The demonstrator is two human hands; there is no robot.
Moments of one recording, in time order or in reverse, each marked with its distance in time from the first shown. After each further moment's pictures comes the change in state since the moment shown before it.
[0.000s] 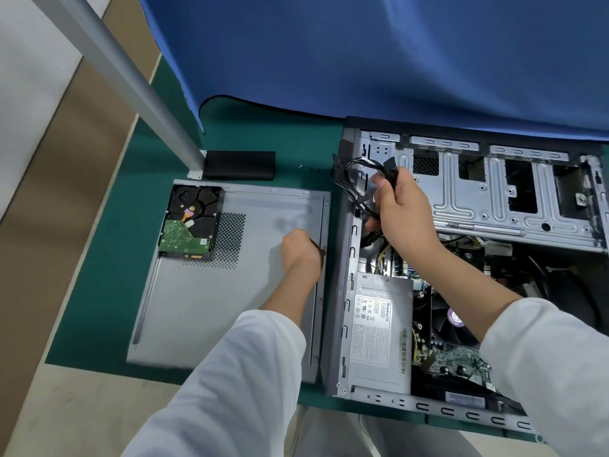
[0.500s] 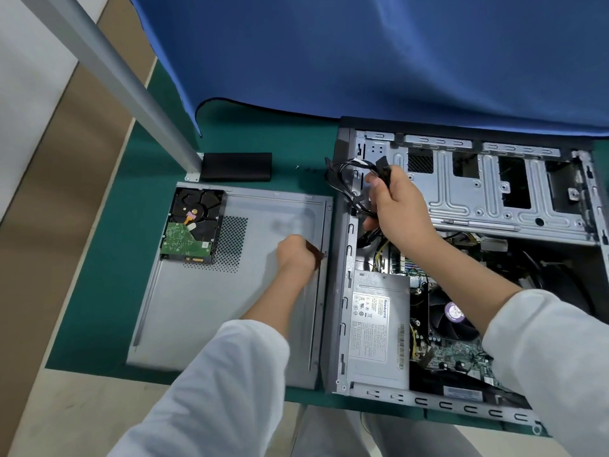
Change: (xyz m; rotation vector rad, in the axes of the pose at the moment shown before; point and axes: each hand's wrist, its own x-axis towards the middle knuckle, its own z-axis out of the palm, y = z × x) left_hand -0.004 -0.011 -0.007 -0.001 -0.129 0.082; right_hand 0.003 -0.002 -0.005 0.024 -0.060 0.006
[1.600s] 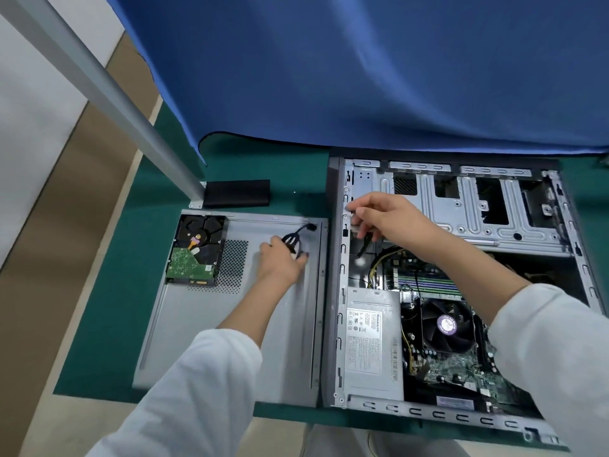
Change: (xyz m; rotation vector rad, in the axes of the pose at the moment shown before) left_hand 0.003 0.002 -0.035 0.156 0.114 0.069; right_hand 0.013 -0.011 -0.031 0.101 -0.337 0.094
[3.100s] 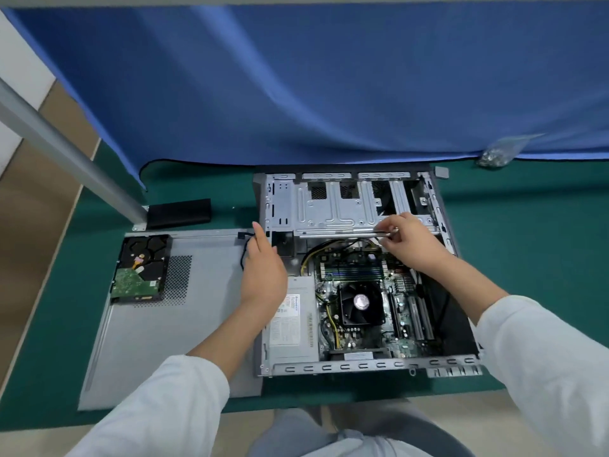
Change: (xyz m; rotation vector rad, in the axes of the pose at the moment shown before) left_hand -0.107 0.069 0.021 -0.145 0.216 0.406; right_hand -0.102 0.080 -0.115 -0.594 0.321 -0.007
